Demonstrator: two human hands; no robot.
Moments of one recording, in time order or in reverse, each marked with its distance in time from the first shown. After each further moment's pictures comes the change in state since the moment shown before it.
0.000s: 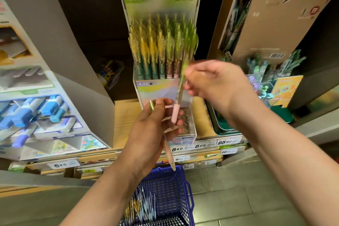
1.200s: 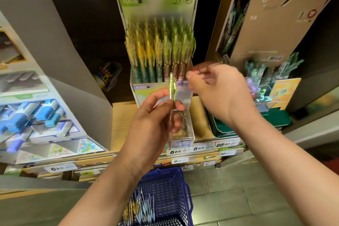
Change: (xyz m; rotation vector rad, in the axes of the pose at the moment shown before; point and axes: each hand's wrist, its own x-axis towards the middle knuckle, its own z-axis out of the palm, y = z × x) left_hand 0.008 0.010 0.011 -0.135 -0.131 0.084; right_hand 0.013 0.012 -0.009 -0.452 0.132 -0.131
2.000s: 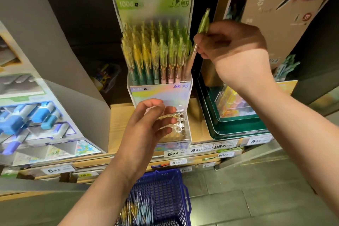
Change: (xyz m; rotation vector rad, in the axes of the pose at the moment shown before) left_hand -0.003 -0.005 -0.018 0.130 0.071 -0.032; right_hand 0.043 -0.022 -0.032 0.182 0.142 -0.173
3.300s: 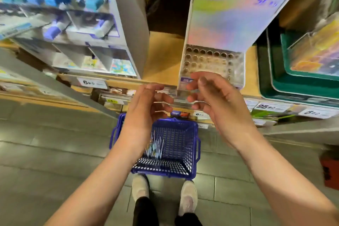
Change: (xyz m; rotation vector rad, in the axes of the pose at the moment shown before) left_hand -0.070 -0.088 -0.098 0.037 0.393 -0.003; right_hand -0.191 0.079 0.090 0.539 -0.558 0.485
